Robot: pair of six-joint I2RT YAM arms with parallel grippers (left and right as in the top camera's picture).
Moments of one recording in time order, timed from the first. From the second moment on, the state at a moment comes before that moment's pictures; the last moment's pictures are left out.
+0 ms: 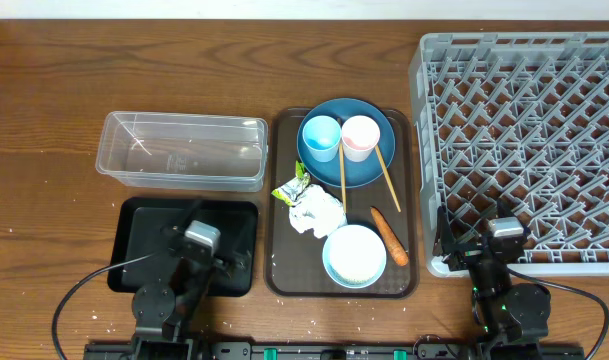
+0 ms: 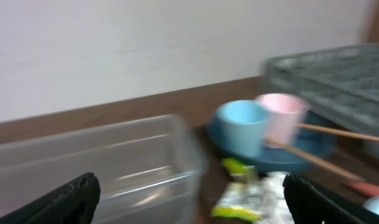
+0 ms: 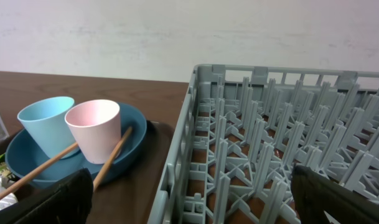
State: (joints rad) left arm -0.08 0.01 0.01 -0.03 0.35 0.03; right arm 0.10 0.01 0.01 -0.07 -0.05 0.01
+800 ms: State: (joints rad) left arm -0.10 0.65 0.88 -0.88 0.71 -0.33; right arm 0.10 0.01 0.01 -0.07 -0.05 0.01
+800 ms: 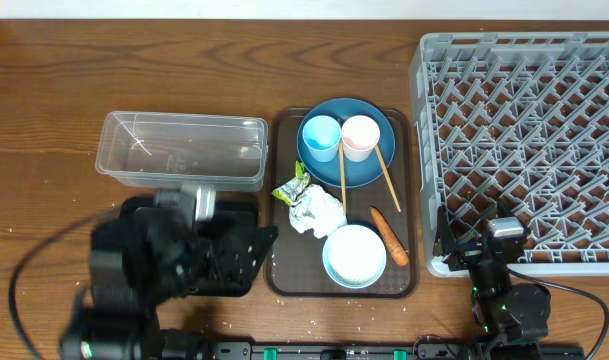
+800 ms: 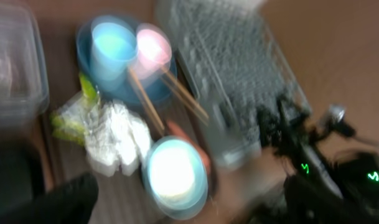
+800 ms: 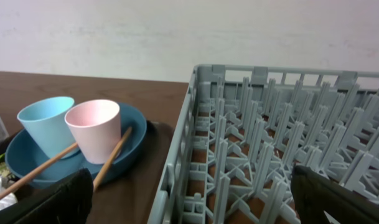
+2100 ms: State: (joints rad) left arm -0.69 1.48 1.11 -0.91 -0.08 -0.76; right arm 0.10 0.01 0.01 -0.07 -0.05 0.01
